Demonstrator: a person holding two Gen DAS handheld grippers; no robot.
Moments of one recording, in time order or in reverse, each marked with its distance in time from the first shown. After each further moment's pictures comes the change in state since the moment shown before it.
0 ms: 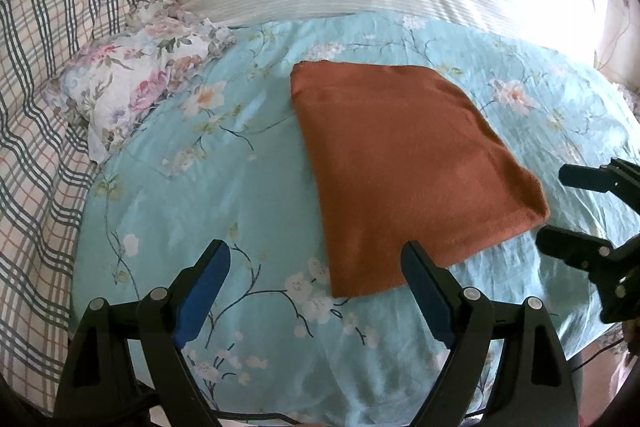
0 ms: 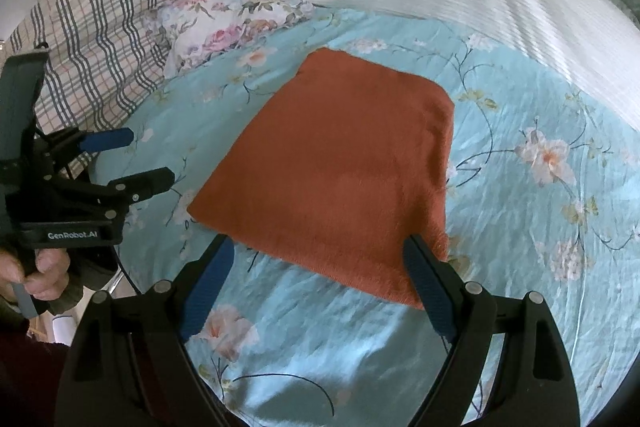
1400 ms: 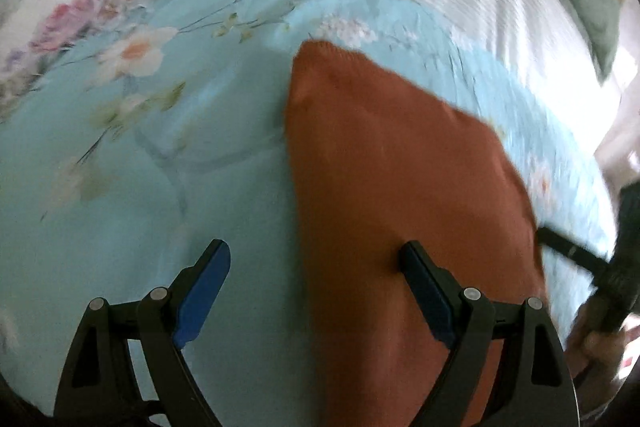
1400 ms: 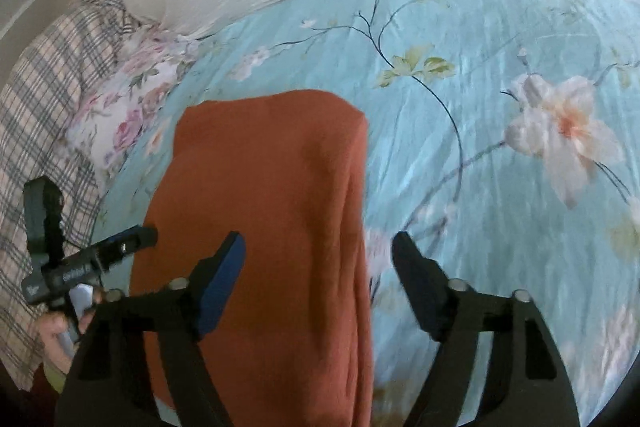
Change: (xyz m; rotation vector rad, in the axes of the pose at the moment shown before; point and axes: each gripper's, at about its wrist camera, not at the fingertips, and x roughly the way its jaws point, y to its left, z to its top) left arm 0.182 0.056 0.104 -0.294 0.135 -0.280; right arm 0.120 -0.156 0.078 0.456 0.026 0.082
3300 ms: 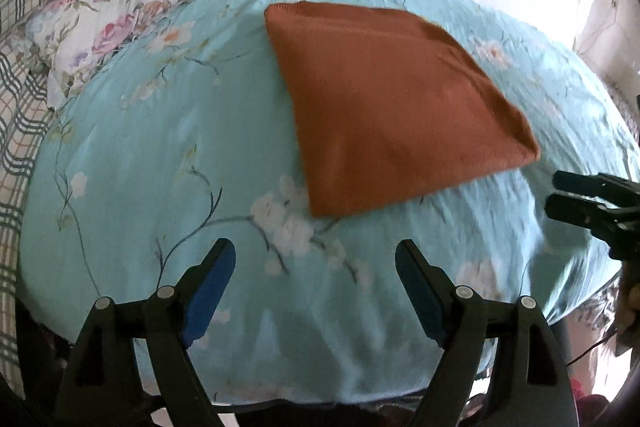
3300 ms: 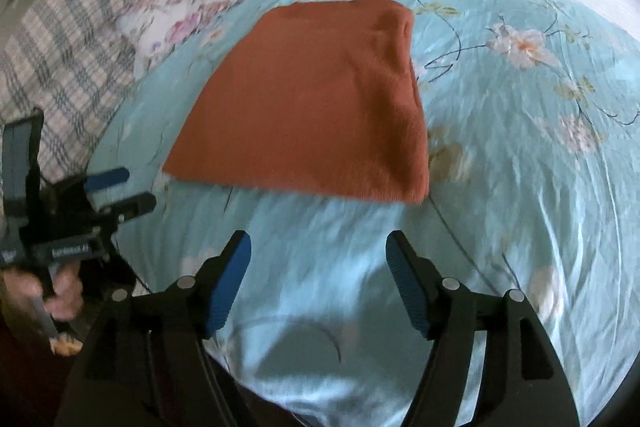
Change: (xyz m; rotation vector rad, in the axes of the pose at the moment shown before) left arm -0.114 -0.036 -0.189 0.271 -0.006 0.156; right arm -0.105 0.064 -0.187 -0.242 0.050 -0.092
